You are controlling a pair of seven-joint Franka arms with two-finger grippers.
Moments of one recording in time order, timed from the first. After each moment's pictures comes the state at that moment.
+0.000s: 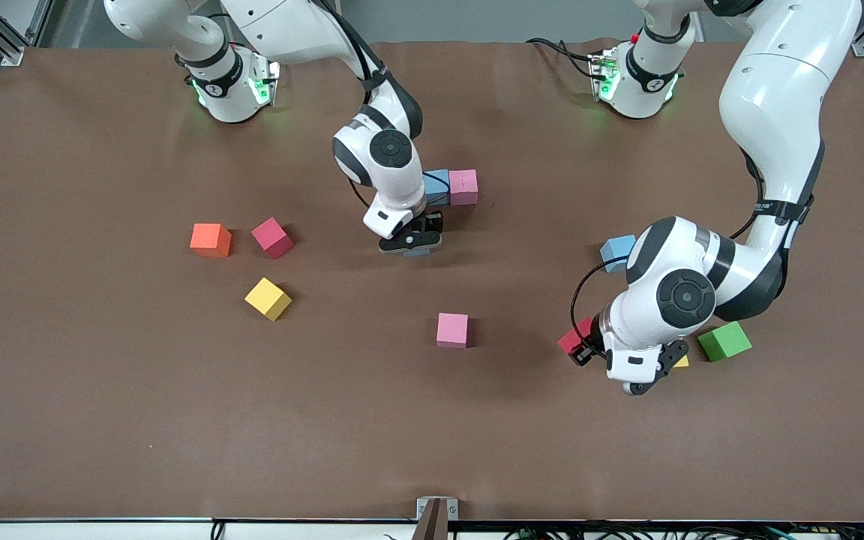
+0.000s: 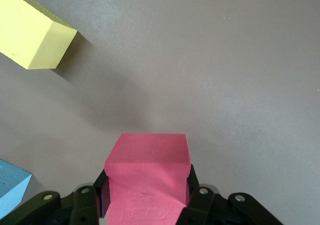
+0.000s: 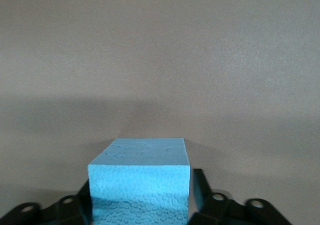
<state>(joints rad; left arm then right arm) 0.05 0.73 -0.51 -1.39 0.30 2.02 -1.16 0.89 0.57 -0.04 -1.93 0.05 2.57 0.70</state>
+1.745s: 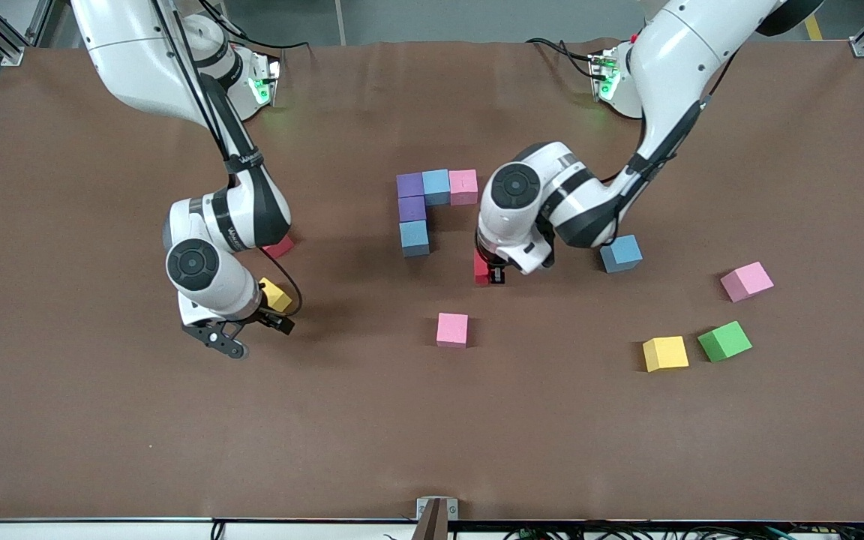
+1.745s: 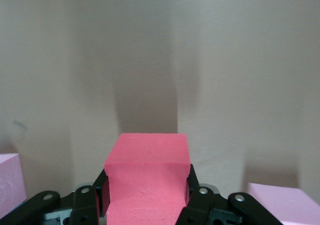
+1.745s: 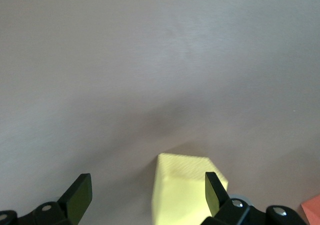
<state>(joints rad) -0.13 0.61 -0.64 -1.83 0.42 2.26 -2.56 0.47 0.52 -0.21 -1.86 0.05 2.35 0.76</state>
